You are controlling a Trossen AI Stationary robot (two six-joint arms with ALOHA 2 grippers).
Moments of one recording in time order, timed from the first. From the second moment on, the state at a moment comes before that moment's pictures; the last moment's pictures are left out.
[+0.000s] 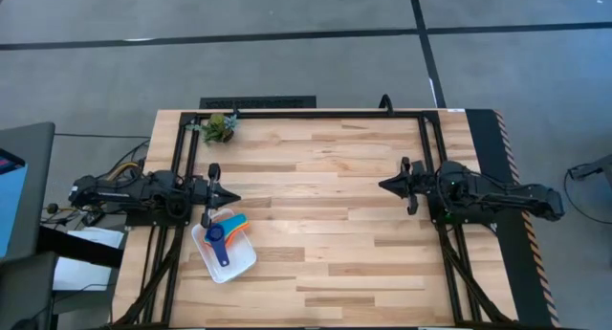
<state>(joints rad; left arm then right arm) -0.07 0.01 0.01 0.03 -0.06 0.00 -0.18 0.11 0.01 0.06 -0.15 0.31</state>
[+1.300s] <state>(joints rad) -0.07 0.01 0.01 0.03 -0.06 -0.02 -0.18 0.11 0.01 0.04 -0.13 0.34</state>
